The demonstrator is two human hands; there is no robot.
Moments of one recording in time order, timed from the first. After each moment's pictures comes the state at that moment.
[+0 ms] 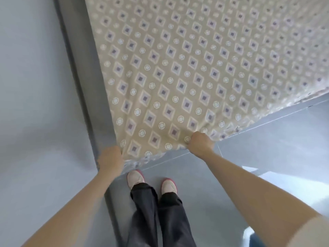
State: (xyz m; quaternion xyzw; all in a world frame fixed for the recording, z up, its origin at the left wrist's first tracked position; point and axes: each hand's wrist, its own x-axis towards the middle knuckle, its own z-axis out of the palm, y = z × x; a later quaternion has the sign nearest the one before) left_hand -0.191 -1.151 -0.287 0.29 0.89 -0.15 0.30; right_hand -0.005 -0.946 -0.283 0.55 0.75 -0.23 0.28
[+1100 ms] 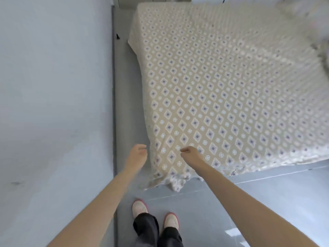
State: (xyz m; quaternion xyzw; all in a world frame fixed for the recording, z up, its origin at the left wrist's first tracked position) left_hand -0.237 -1.125 -0.128 0.06 0.84 0.38 0.38; right_hand -0.109 -0.967 -0.117 0.53 0.67 -0.51 0.15
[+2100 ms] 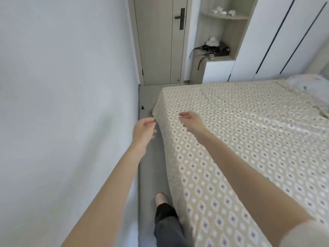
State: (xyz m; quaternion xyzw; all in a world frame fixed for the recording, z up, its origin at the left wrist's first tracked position) left_hand -0.509 -1.052 0.183 0.09 0.74 0.63 0.23; right_hand -0.443 -0.884 0.158 0.35 0.73 -0.57 -0.14
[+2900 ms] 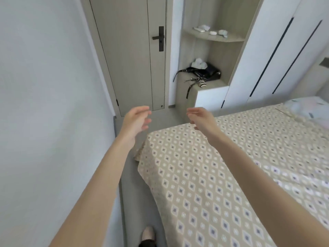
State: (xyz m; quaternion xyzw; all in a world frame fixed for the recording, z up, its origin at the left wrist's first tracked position) left_hand -0.998 -0.658 0.244 0.19 0.70 0.63 0.28; right_hand -0.856 -0.502 0.217 0.39 0.71 -0.52 -0.26
